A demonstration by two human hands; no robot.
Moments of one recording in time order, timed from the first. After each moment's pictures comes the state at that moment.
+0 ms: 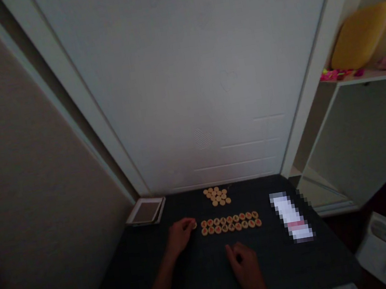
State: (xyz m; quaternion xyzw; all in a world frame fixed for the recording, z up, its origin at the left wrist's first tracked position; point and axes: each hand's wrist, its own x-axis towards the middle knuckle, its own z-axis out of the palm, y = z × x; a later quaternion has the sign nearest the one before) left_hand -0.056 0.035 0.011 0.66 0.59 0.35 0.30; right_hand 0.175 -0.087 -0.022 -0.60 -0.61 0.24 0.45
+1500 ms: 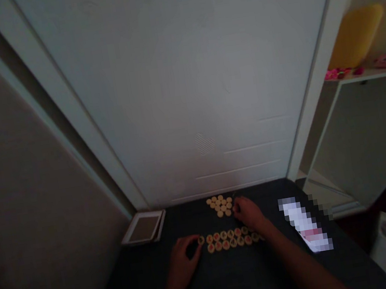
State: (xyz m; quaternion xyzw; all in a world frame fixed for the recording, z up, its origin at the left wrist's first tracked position) left_hand -0.072 0.020 -0.010 0.75 0.53 0.37 0.16; right_hand 0.227 0.081 0.034 -0.63 -0.70 0.15 0.29
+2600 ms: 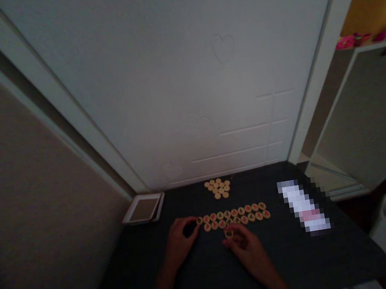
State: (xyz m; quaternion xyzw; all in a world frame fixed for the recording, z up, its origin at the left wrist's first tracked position) left_hand -0.067 0.018 -0.006 0.75 0.55 0.33 0.15; right_hand 0.174 -0.066 -0.012 -0.48 -0.46 0.54 0.52
